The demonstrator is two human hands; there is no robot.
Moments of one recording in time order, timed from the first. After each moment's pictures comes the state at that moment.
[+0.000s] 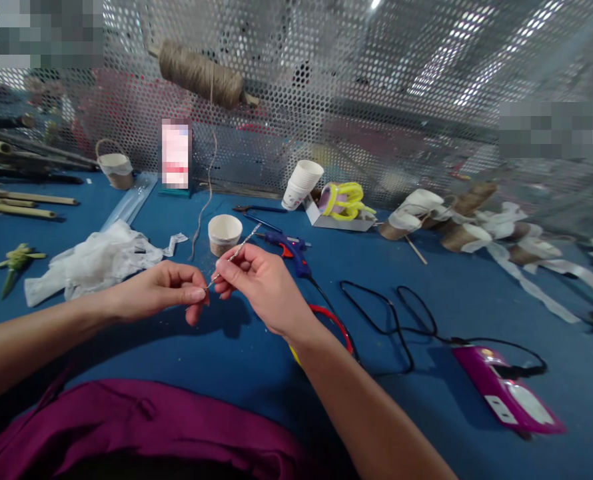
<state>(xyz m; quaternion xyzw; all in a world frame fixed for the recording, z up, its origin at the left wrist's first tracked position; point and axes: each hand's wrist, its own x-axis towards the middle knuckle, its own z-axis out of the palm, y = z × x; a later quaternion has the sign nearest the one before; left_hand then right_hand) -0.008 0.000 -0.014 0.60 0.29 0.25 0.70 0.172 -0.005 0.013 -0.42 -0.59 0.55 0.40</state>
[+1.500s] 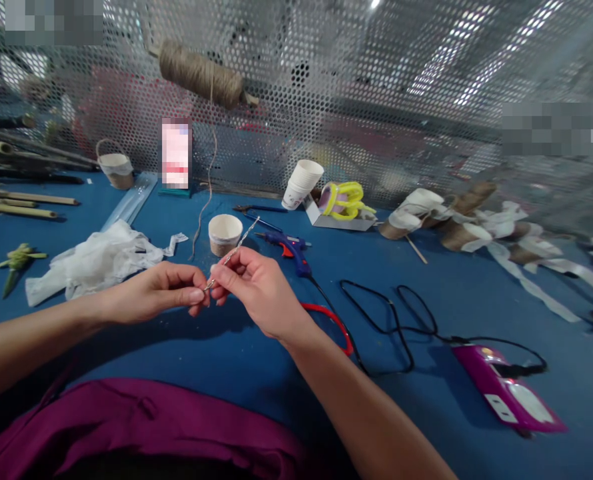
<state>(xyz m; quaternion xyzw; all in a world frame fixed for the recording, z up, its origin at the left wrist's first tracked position) -0.008 -0.003 -0.006 0.67 0.28 0.25 0.64 0.168 -0.010 0.008 -0.39 -0.58 0.59 0.41</state>
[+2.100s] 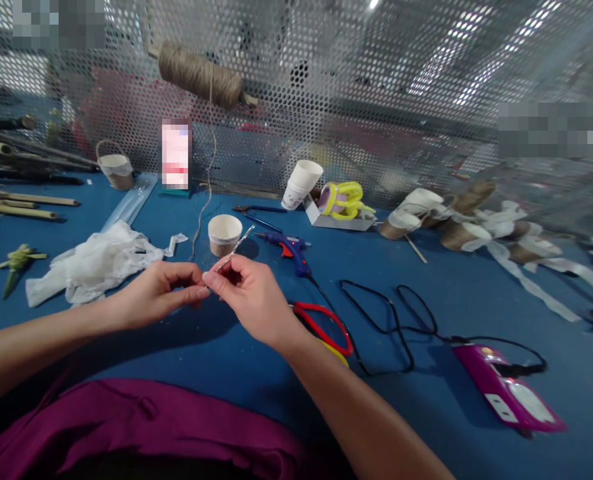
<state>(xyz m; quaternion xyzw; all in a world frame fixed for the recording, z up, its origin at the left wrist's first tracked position) -0.004 -0.006 -0.011 0.73 0.36 0.30 0.50 0.163 -0.012 0.008 -0.43 -0.67 0.46 0.39</state>
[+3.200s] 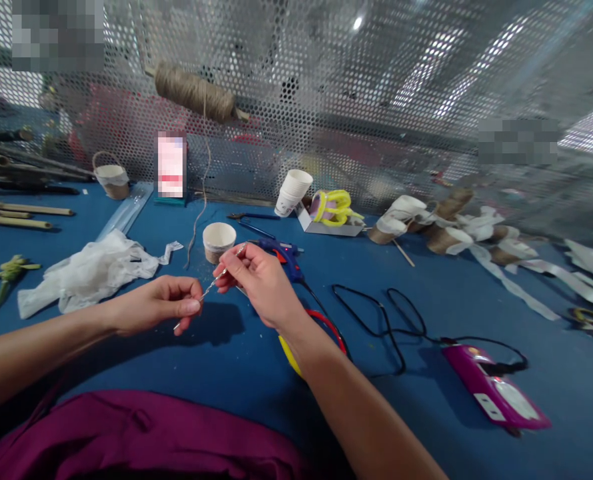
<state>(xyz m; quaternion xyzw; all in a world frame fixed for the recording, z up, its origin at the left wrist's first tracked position) -0.005 -0.003 -0.020 0.57 0.29 0.24 0.73 0.175 0.003 0.006 -0.40 -0.56 0.57 0.46</state>
